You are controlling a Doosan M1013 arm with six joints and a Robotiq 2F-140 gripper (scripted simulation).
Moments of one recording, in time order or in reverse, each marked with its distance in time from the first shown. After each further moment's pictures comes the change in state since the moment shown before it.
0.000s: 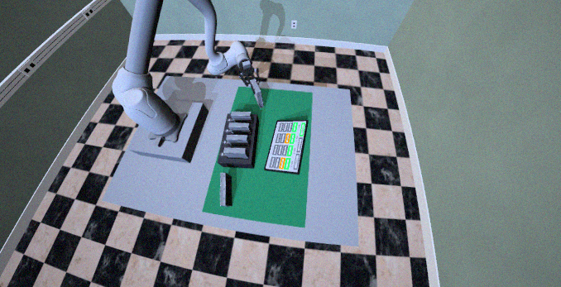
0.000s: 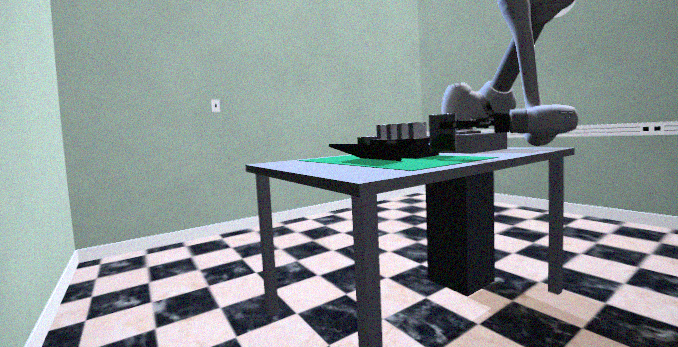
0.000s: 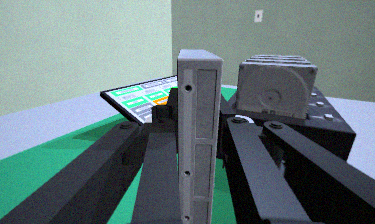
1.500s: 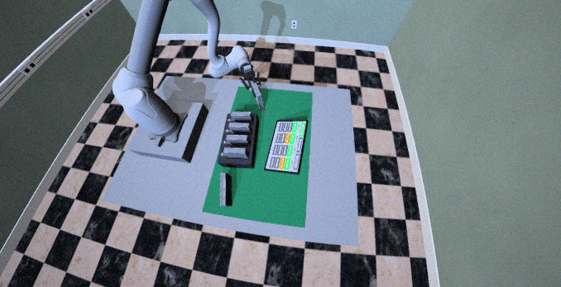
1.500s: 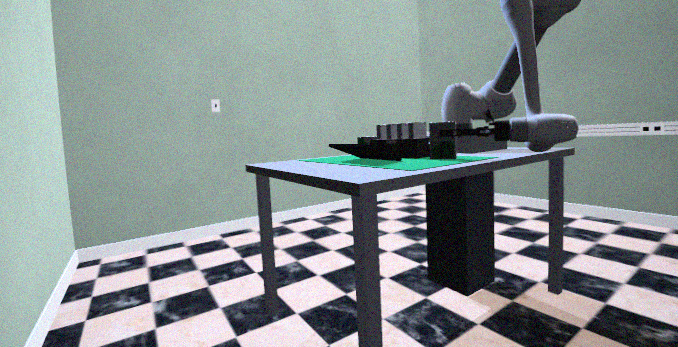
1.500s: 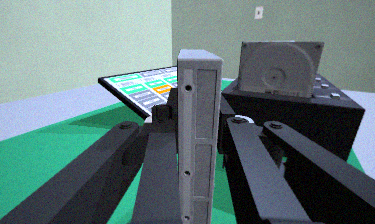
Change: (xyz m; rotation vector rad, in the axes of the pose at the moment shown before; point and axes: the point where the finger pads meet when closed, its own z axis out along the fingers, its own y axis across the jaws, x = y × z) arm -0.031 0.000 0.000 0.000 0.000 0.000
